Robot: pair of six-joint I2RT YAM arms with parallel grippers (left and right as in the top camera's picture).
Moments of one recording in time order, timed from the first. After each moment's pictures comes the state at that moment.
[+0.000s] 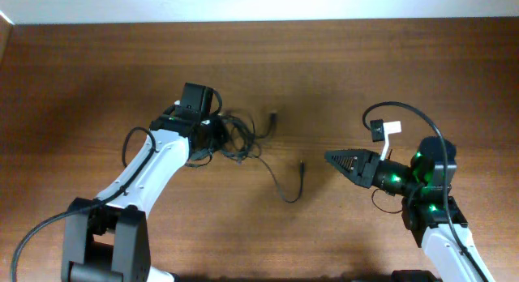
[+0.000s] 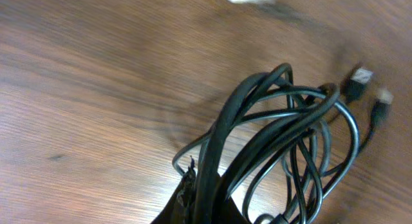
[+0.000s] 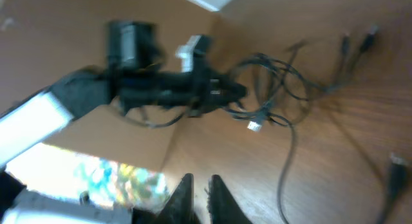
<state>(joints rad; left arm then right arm) -0.23 1.66 1.08 -0.60 0.13 -0.68 -0.01 1.06 0.45 0.17 -1.08 0.74</state>
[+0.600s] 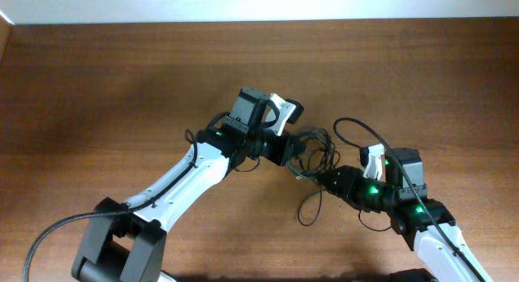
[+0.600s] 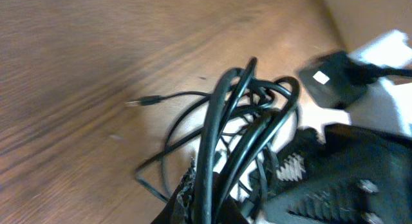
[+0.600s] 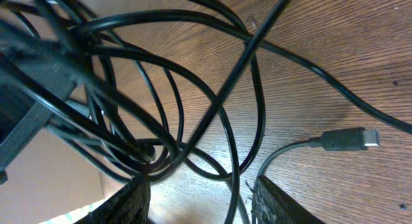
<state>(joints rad) -0.53 1.66 1.08 -0.29 0.66 -0.19 0.15 1.06 0.46 -0.27 -0.66 0.76</state>
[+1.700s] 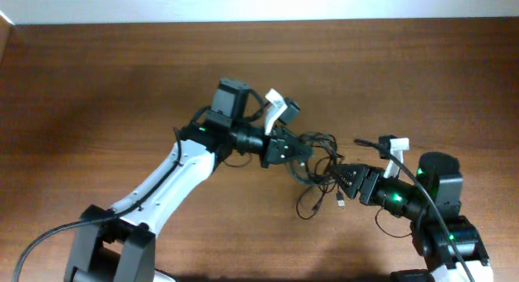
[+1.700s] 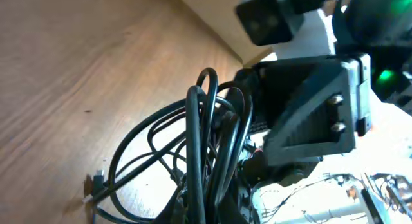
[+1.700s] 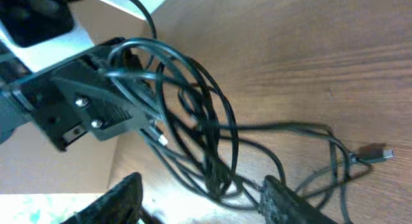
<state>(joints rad) -0.44 1.62 1.08 -0.25 1.15 0.00 0.07 0.78 0.57 -0.42 -0.75 0.61</state>
